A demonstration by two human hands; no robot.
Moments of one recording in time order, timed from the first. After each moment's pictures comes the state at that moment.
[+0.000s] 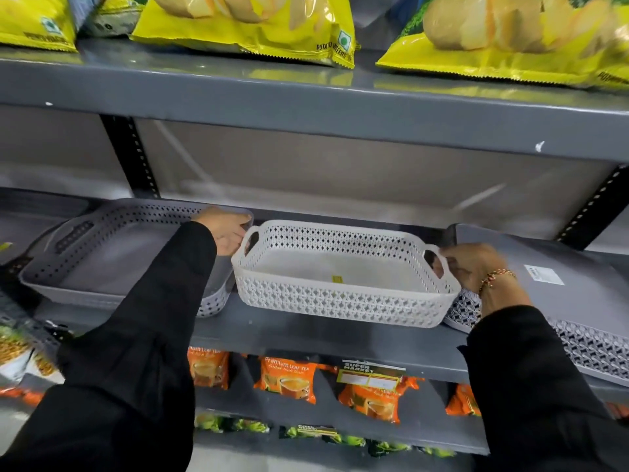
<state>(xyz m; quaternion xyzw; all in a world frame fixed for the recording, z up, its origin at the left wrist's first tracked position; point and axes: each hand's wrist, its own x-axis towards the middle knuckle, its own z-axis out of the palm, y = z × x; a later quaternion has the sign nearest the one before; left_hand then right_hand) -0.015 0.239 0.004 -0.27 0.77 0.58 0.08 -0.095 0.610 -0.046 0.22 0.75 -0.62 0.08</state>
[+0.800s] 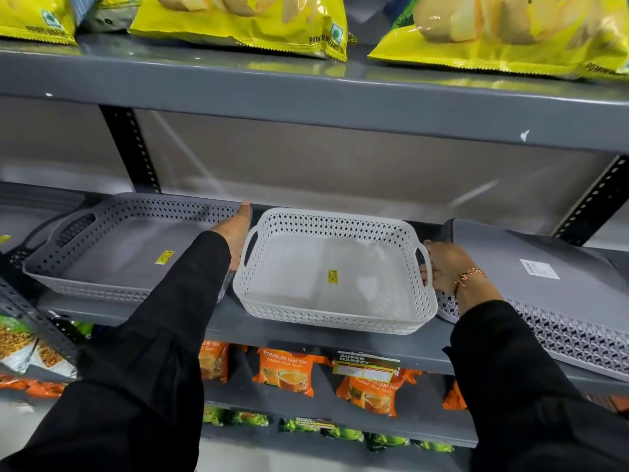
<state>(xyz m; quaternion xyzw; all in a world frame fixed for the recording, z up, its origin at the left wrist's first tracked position) 0.002 0.272 -0.003 -0.32 0.74 0.58 0.10 -0.079 0.587 -0.057 0.21 0.73 -0.64 0.11</state>
